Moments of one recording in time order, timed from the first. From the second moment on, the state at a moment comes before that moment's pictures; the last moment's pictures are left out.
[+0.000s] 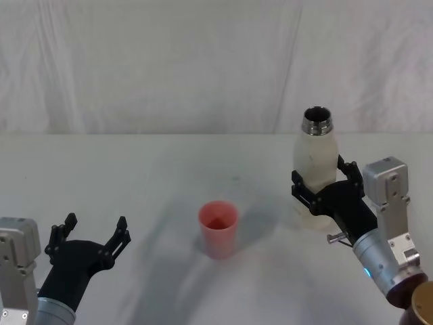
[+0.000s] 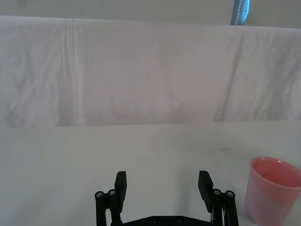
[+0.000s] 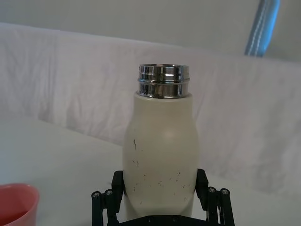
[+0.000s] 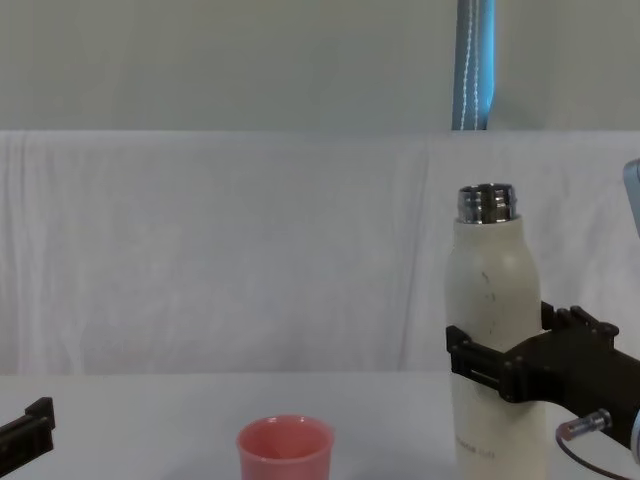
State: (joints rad) left arm 0.27 0.24 0.04 -1.85 -0.25 -0.02 -0.02; right arm 0.16 0.10 -0.24 -1.46 -0.01 -0.14 0.16
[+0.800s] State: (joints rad) left arm 0.27 0.24 0.04 -1.85 -0.25 -0.02 -0.02; right arm 0.19 0.22 -0.34 -1.43 -0.31 -0.34 0.12
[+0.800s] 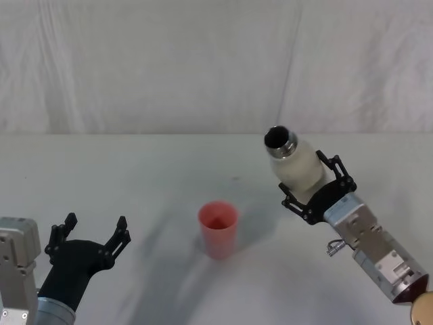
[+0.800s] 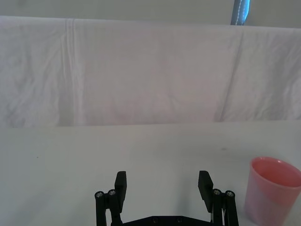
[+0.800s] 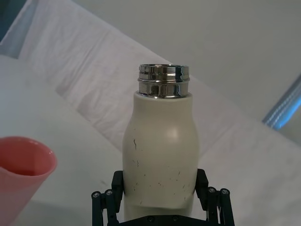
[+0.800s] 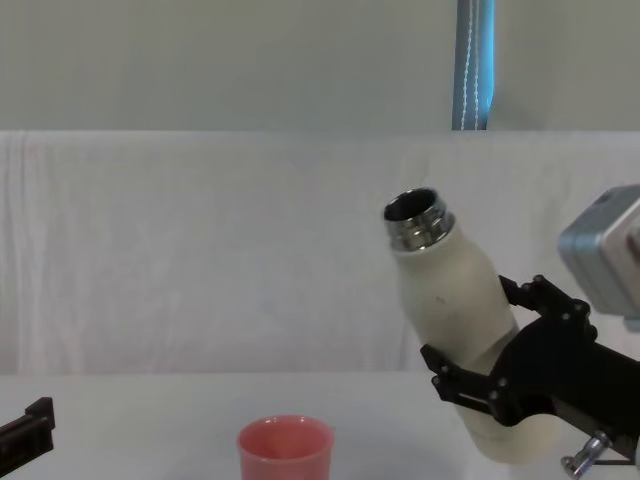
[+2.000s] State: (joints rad) left arm 0.27 0.24 0.04 -1.85 -0.25 -0.02 -0.02; right arm 0.31 0.29 -0.48 -1.29 -0.68 -0.46 -0.10
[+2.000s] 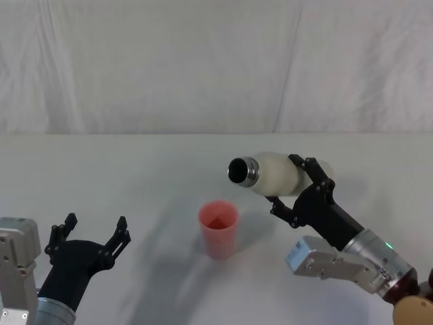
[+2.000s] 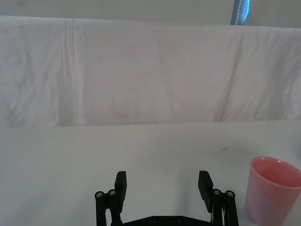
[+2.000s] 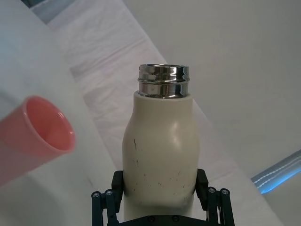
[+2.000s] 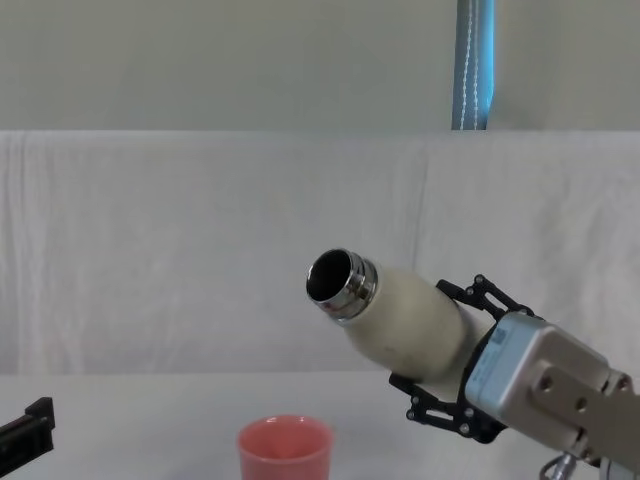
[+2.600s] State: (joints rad) left arm 0.27 0.24 0.04 -1.85 -0.25 -0.02 -0.02; right arm 0.39 0.29 -0.52 -1.20 -0.73 -0.41 -0.14
